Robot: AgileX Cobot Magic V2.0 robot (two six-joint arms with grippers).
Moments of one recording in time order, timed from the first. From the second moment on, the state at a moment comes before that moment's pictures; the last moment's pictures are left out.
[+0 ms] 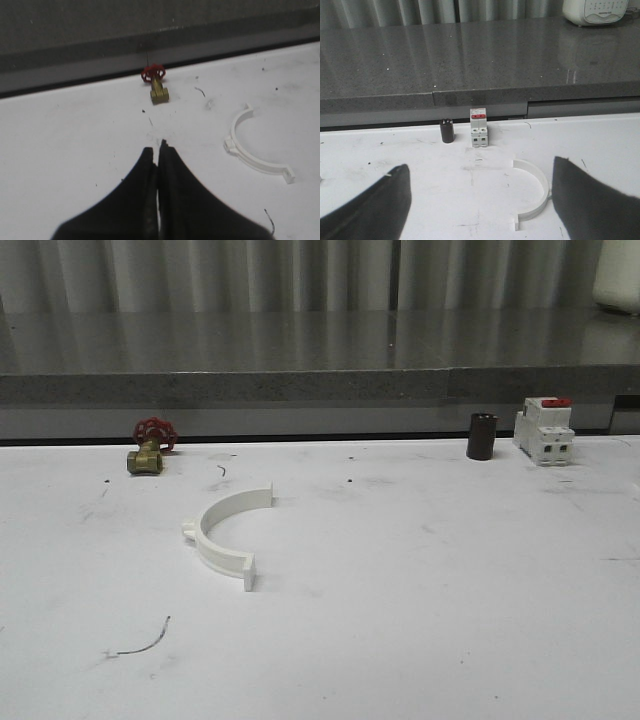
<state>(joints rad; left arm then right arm) -0.30 0.57 -0.48 0.22 0.37 -0.18 -0.07 0.30 -0.47 0.09 0.41 0.01</state>
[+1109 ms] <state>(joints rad) -0.30 0.22 -0.33 0.30 0.35 -0.18 -0.07 0.30 -0.47 0.09 0.41 0.01</state>
